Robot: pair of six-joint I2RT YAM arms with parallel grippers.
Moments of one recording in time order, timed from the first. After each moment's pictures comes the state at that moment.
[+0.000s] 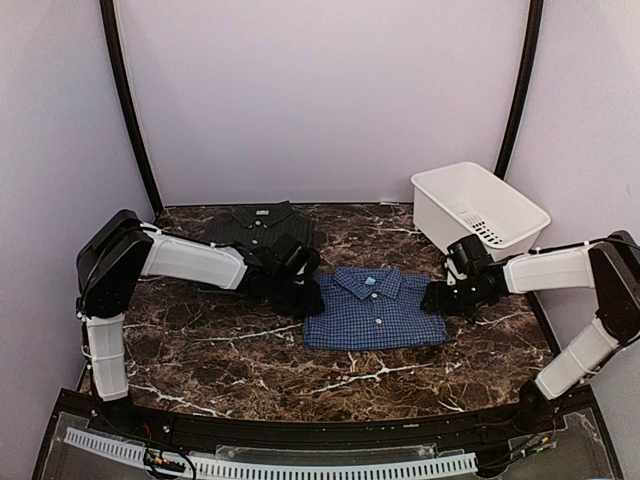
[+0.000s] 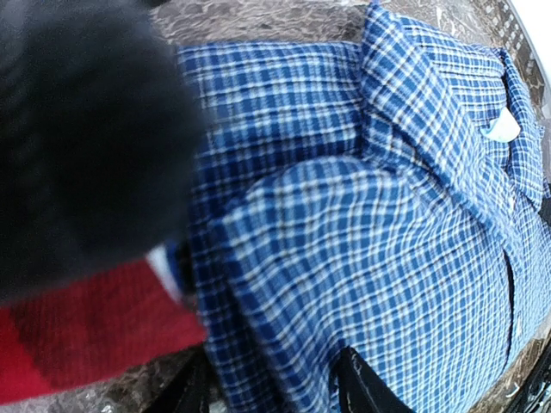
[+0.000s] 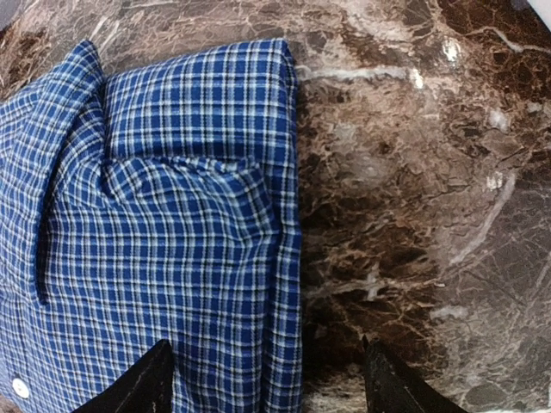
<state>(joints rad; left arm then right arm) -0.84 1.99 1.26 -0.25 0.06 -0.72 0.42 1.50 0.70 -0.27 -0.05 0.48</state>
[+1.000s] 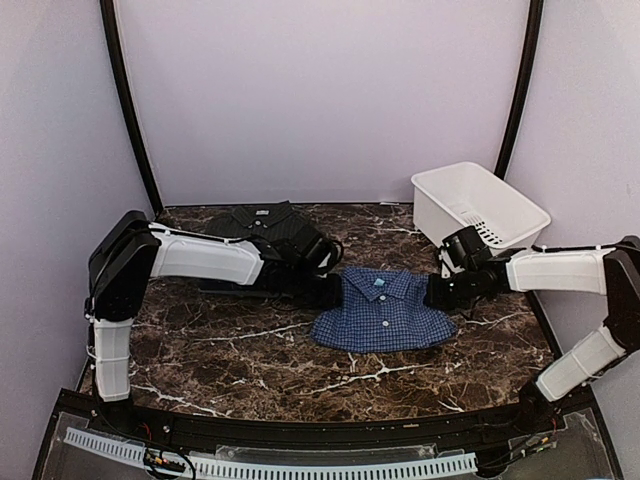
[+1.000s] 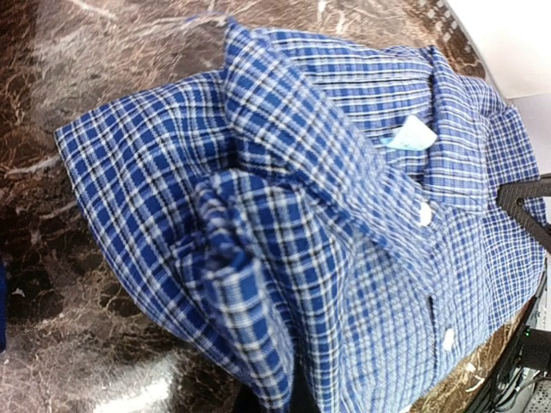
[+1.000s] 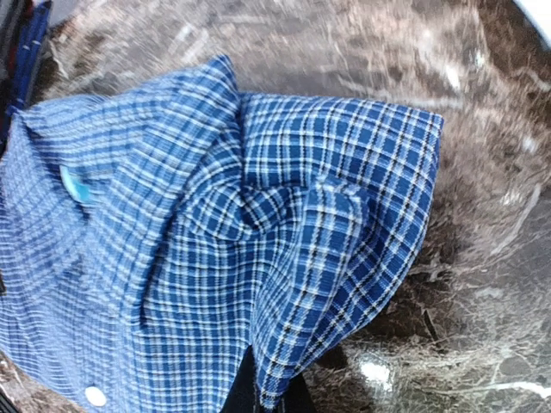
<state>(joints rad) -0.91 2.05 1.44 -0.30 0.10 -0.71 0.49 1.45 0.74 -0.31 -0.07 0.52</state>
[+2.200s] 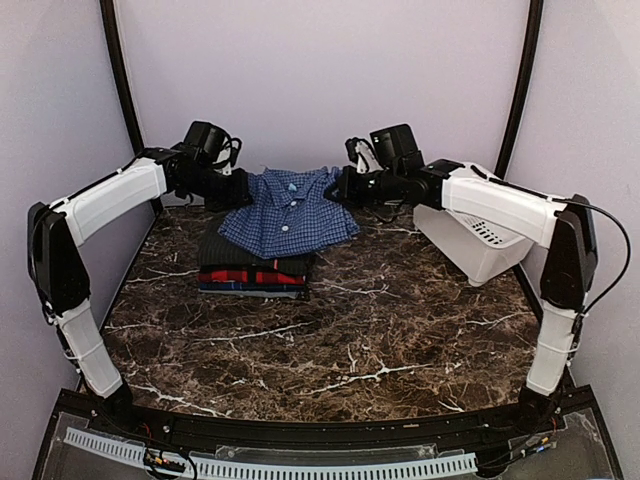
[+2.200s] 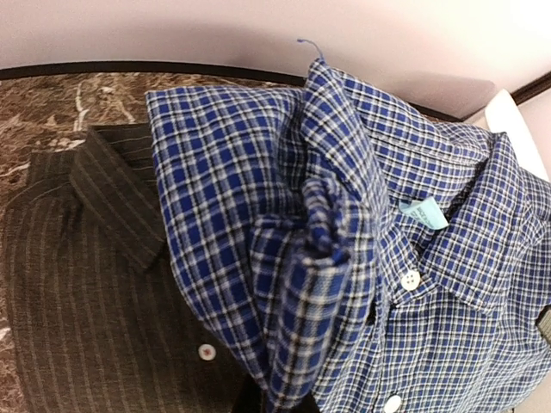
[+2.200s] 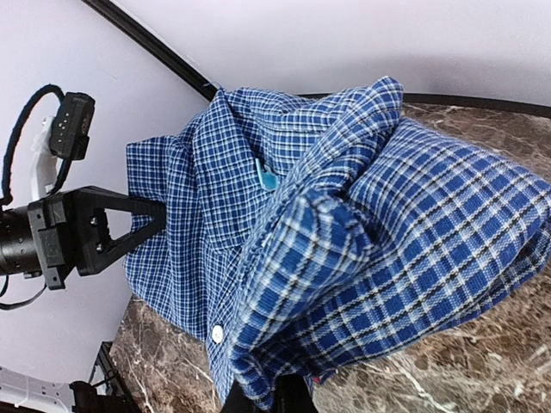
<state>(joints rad) -0.46 1.78 1.70 -0.67 0.08 -0.51 0.69 1.84 1.68 -0.33 -0.24 0.58</state>
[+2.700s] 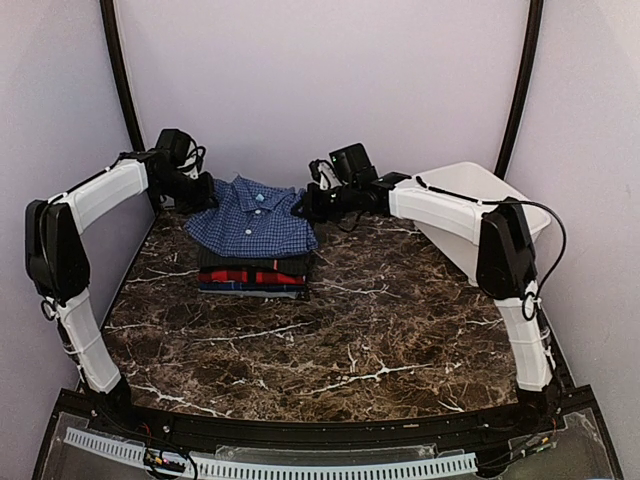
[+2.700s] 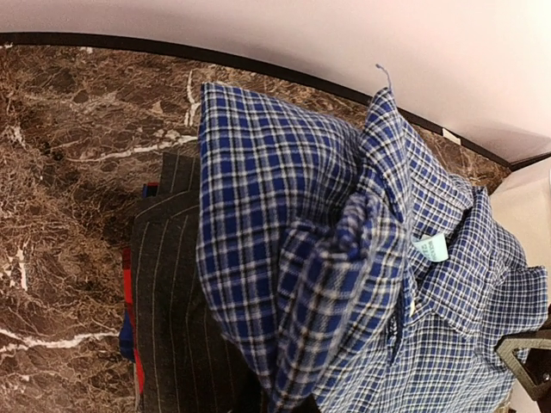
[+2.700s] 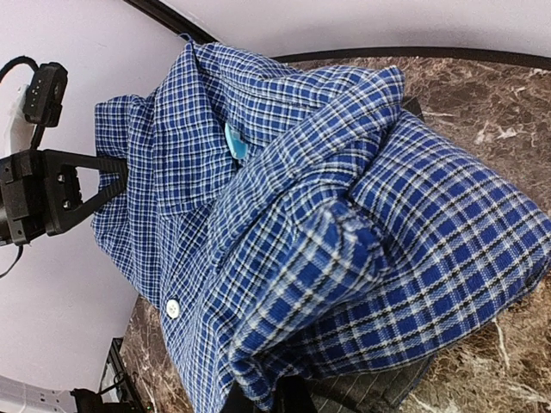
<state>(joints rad) -0.21 1.82 1.70 -0.72 0.16 -0.45 0.72 2.25 2.05 -0.33 -0.36 0.64</state>
